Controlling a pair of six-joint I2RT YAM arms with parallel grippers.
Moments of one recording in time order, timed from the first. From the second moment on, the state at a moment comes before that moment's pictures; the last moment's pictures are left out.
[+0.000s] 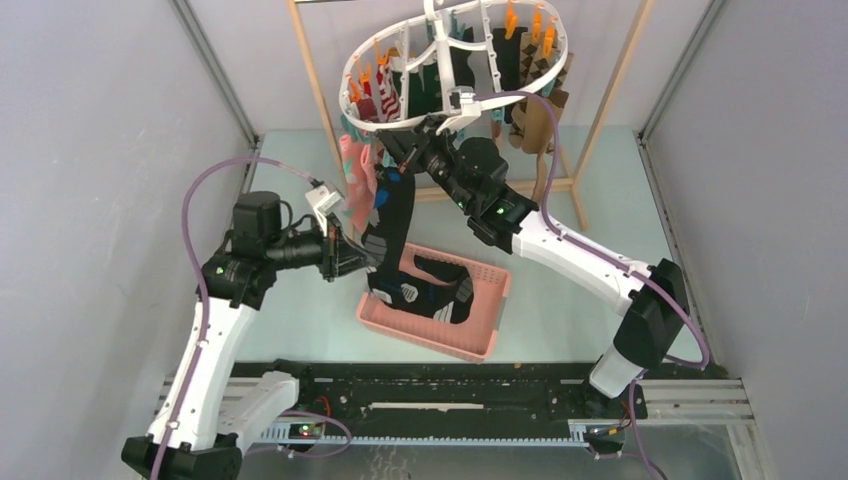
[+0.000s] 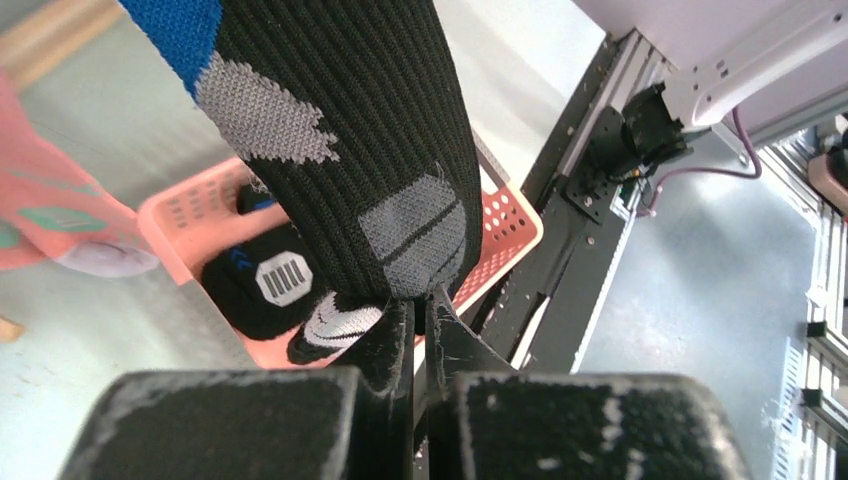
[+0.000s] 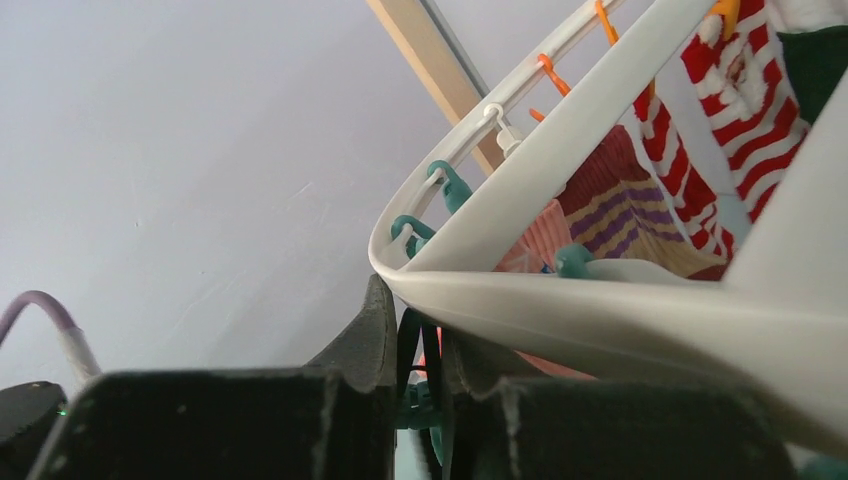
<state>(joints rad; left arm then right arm) -0.17 0.88 1.09 -0.78 0.90 0.05 0.85 1.64 1.51 0.34 0.16 0.59</state>
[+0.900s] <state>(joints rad) -0.39 0.97 0.94 -0.72 0.65 0.12 0.88 1.37 1.18 0.24 0.12 0.57</state>
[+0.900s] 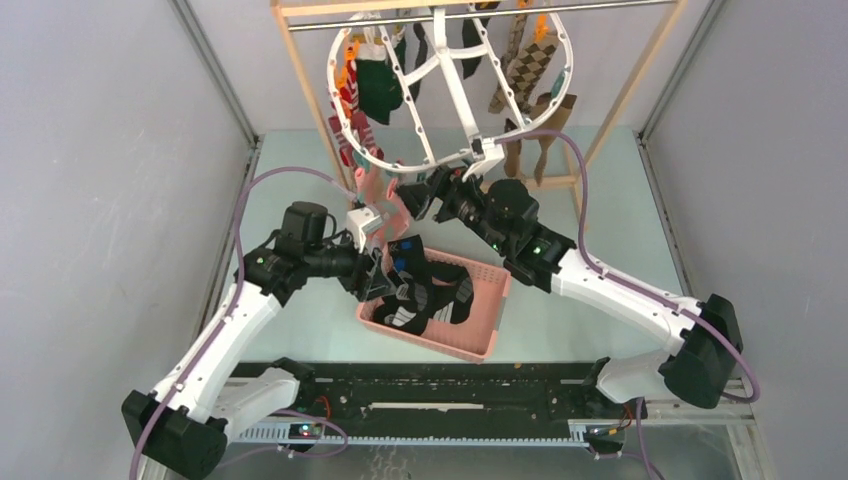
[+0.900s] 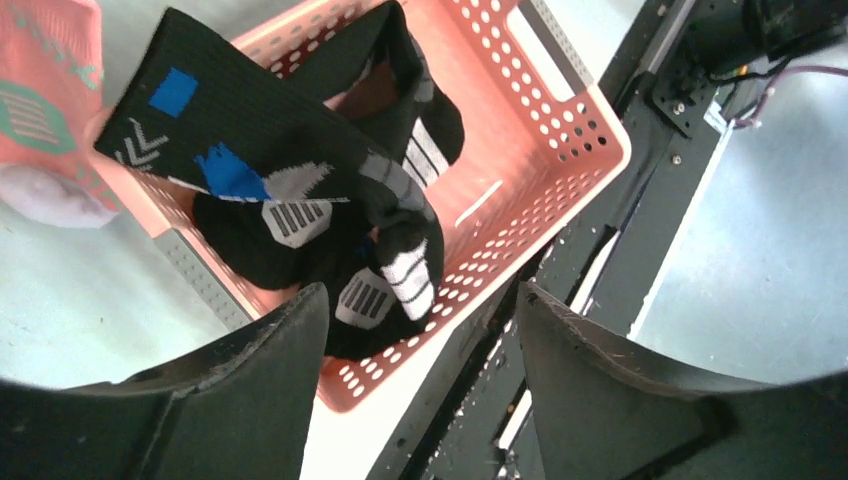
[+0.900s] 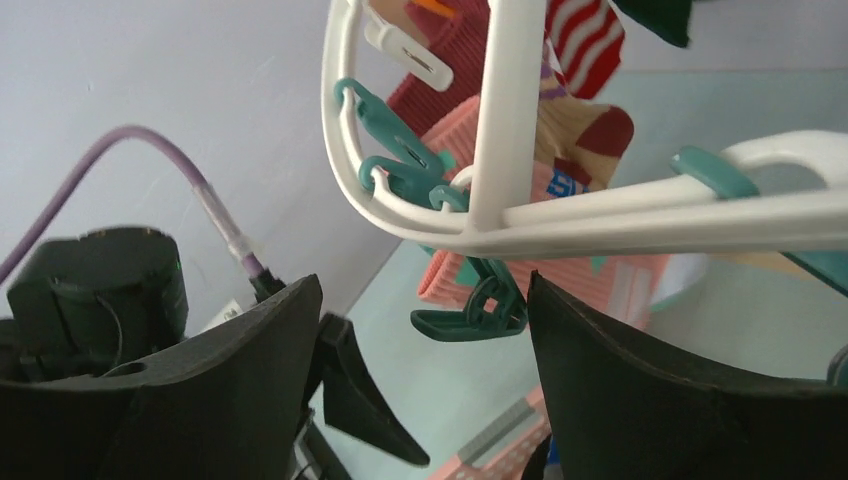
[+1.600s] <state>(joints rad) -0.24 1.00 1.17 -0.81 0.60 0.16 0.88 1.31 1.23 -0.01 0.09 0.57</state>
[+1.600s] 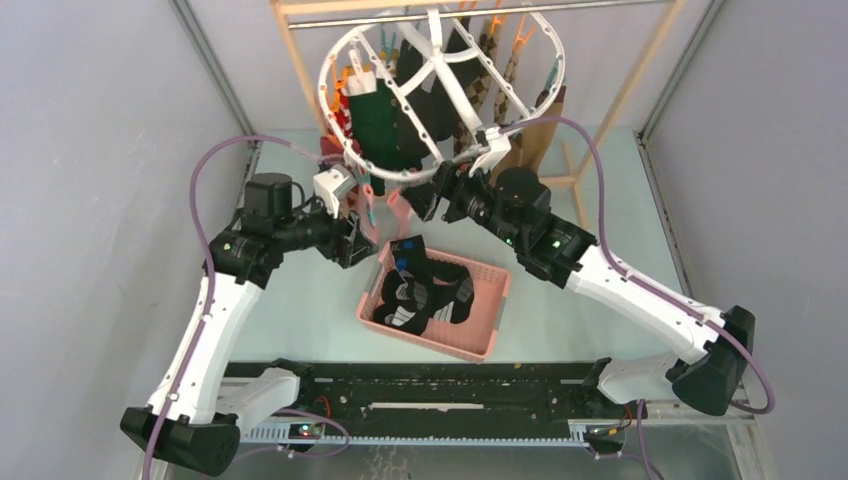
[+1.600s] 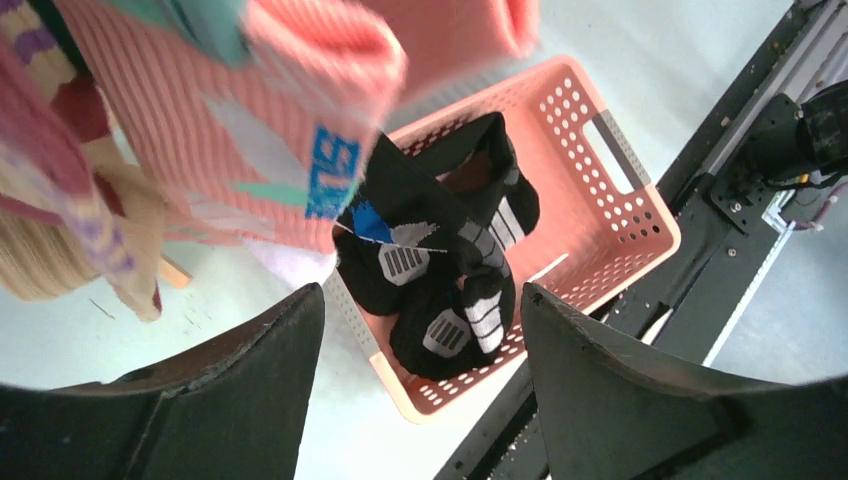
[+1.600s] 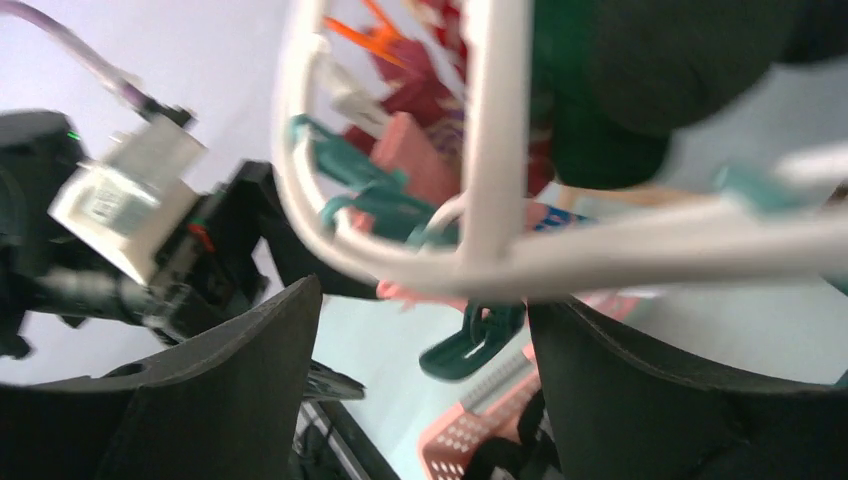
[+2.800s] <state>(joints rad) -0.13 0.99 1.27 -0.82 0.57 0.15 0.85 1.42 1.63 -0.36 0.09 0.49</state>
